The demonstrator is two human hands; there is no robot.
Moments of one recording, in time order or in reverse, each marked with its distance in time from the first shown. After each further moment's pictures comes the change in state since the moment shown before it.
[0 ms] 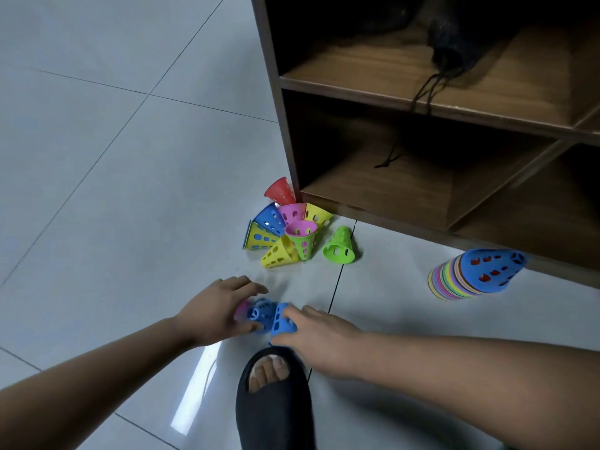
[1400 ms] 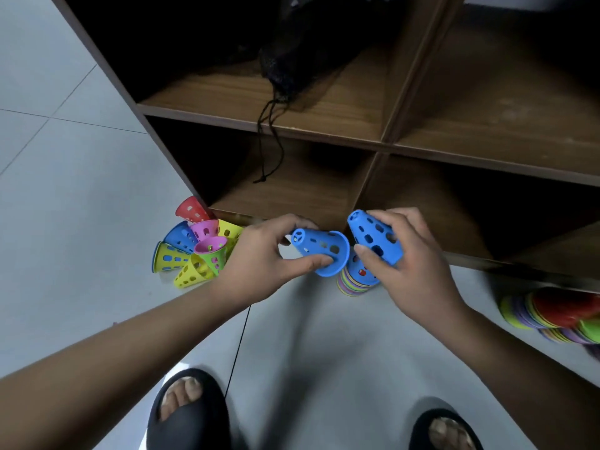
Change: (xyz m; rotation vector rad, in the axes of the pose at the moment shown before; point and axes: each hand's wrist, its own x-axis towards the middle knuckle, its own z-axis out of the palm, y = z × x) left_hand 0.156 0.260 -0.077 -0.564 0.462 0.199; right_hand -0.235 0.116 -0.099 0.459 1.081 0.549
